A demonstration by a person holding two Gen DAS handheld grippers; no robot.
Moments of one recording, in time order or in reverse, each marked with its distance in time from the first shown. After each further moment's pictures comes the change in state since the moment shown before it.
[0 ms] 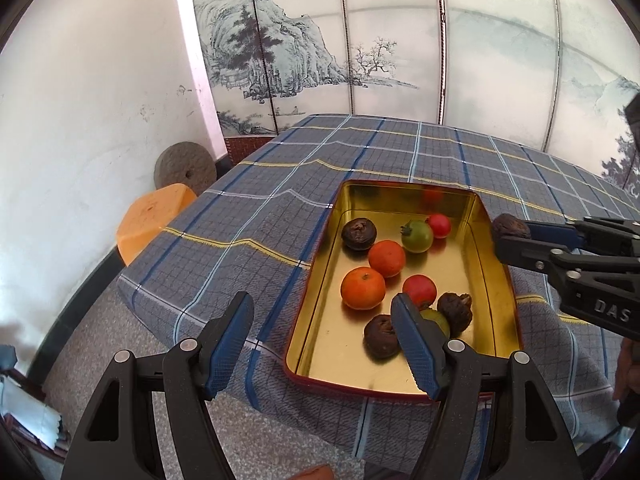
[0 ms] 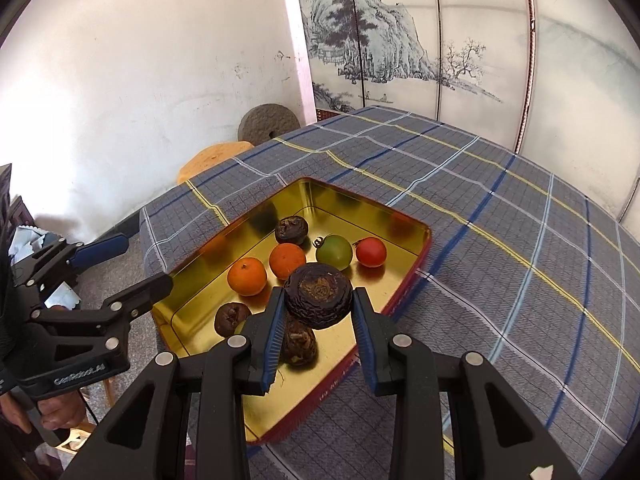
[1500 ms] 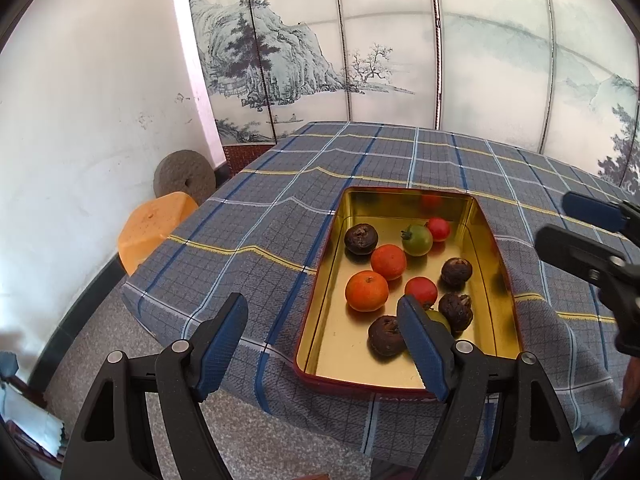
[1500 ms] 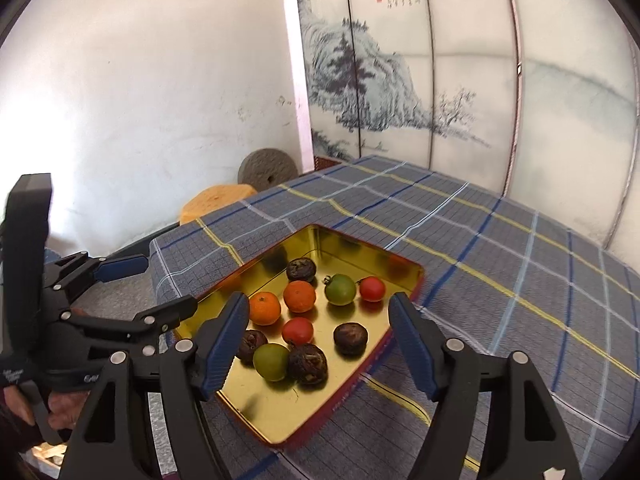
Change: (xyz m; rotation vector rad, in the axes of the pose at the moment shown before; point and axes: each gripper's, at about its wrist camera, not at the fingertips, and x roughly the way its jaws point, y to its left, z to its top) left arm -0.009 0.004 0.000 0.017 -0.026 -0.002; right arm -0.057 0.023 -0.012 -0.026 -0.211 -0.052
